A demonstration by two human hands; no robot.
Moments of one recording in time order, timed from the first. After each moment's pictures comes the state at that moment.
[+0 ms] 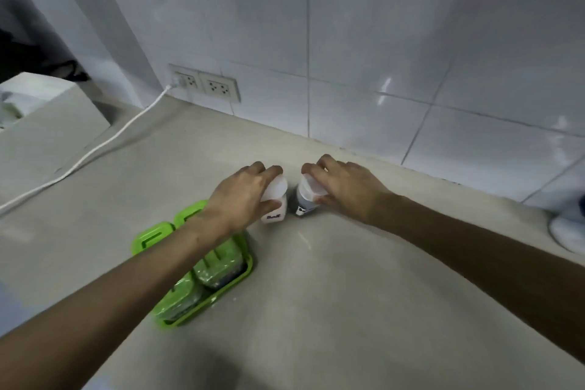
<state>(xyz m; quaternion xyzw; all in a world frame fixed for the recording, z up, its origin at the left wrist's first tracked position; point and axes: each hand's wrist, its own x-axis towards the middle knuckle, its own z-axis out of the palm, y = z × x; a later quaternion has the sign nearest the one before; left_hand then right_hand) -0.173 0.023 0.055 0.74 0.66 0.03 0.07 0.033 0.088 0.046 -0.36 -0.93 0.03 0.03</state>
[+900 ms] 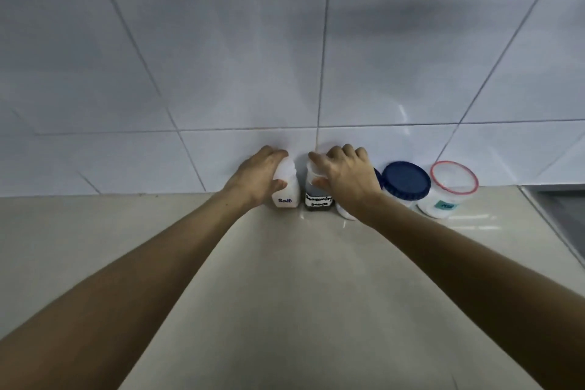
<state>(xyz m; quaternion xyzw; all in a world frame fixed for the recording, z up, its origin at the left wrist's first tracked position) 0.214 0.170 0.034 0.84 0.51 0.08 0.16 0.397 0.123 0.022 -0.65 -0.75 -0.11 0.02</state>
